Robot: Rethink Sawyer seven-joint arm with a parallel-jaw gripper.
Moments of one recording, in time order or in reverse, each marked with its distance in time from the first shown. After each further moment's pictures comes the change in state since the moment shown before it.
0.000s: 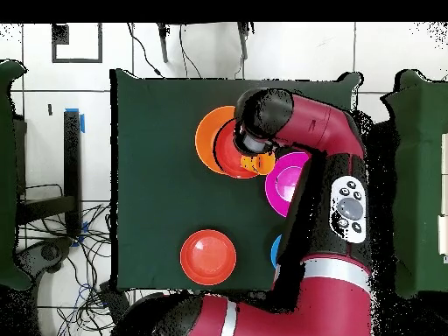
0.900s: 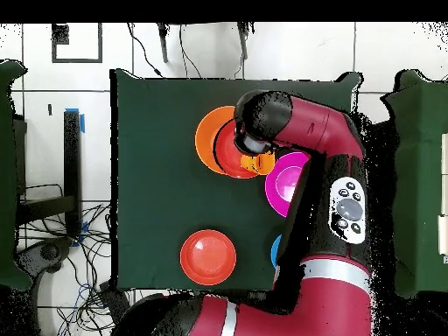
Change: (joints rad) arm 0.000 -0.002 0.000 0.008 -0.009 -0.051 0.000
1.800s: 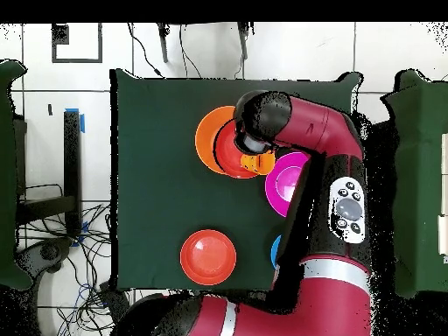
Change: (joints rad) arm 0.001 0.001 0.000 0.000 -0.003 -0.016 0.000
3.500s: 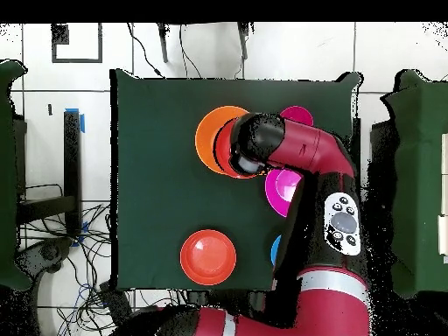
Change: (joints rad) arm -0.002 -0.038 0.000 0.151 -0.003 -0.030 0.000
